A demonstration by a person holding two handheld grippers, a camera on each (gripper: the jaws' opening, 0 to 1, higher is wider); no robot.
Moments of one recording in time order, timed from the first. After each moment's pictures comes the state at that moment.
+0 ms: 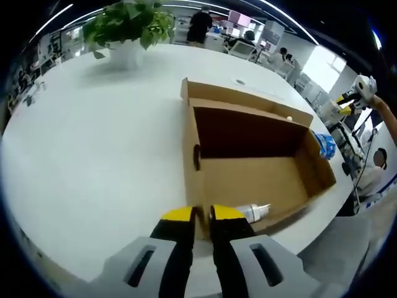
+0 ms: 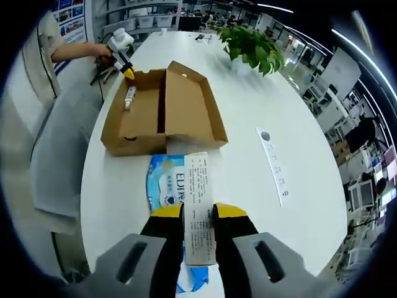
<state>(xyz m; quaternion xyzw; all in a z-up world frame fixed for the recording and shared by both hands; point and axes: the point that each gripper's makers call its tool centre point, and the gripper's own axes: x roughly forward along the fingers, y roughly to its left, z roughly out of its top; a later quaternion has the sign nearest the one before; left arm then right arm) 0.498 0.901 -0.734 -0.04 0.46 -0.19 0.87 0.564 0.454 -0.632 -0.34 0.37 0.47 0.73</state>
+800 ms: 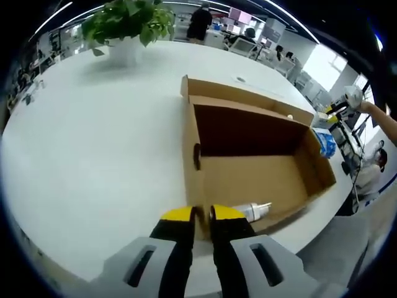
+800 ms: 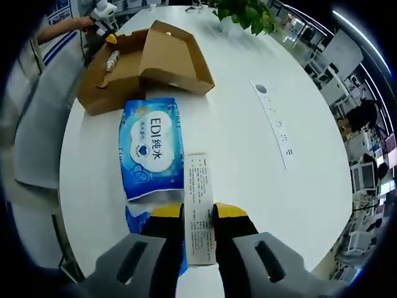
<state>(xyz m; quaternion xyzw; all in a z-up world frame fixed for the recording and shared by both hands) 0.497 0.901 -0.736 -0.05 0.47 -0.19 0.86 0.581 0.383 -0.707 -0.36 0.44 0.43 0.70</state>
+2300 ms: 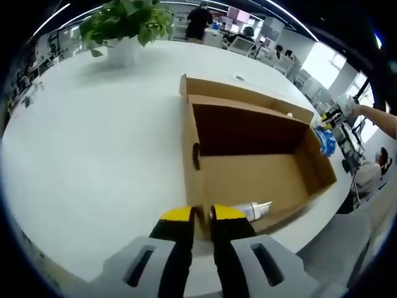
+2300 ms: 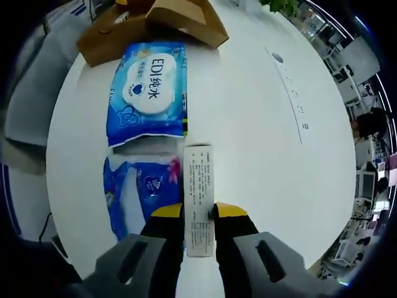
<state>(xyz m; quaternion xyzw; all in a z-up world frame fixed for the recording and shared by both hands) 0.499 0.901 -0.737 -0.04 0.47 -0.20 0.86 0.573 0.336 -0.752 -0.43 0.47 0.44 0.64</state>
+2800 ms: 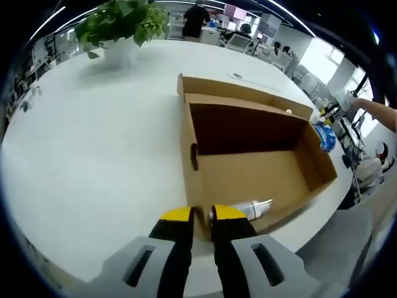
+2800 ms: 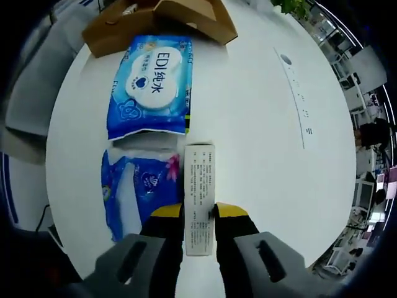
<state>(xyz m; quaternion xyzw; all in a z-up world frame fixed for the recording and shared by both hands) 0.500 0.899 -0.737 -0.02 0.47 -0.21 0.86 0.578 0.334 -0.753 -0.45 0.47 0.44 0.62</state>
